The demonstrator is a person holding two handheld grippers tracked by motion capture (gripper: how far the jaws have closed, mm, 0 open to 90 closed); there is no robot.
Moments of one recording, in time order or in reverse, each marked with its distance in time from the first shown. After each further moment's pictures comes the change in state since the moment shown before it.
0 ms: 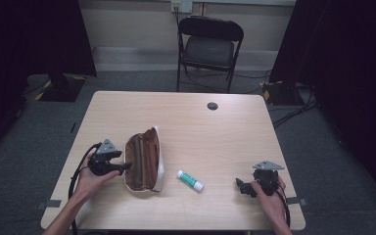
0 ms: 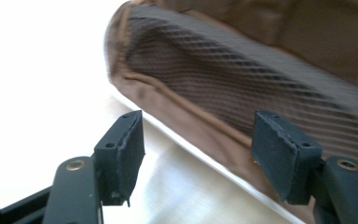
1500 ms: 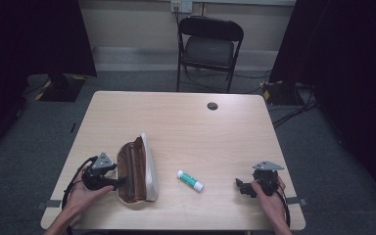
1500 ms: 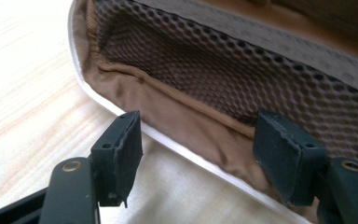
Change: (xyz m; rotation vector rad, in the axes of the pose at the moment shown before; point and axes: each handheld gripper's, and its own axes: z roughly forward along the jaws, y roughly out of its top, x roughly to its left) left arm -0.018 -0.034 -0.024 0.052 -0.030 0.026; right arm 0.001 0.000 0.000 -0.003 0.005 -0.007
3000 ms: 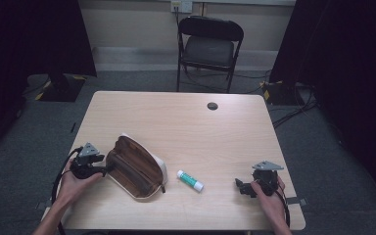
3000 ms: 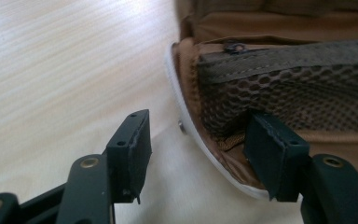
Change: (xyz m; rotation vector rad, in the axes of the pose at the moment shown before) left arm 0.045 -0.018 -0.008 -0.021 0.089 -0.091; right arm 0.001 0.000 0.000 0.003 0.003 -0.001
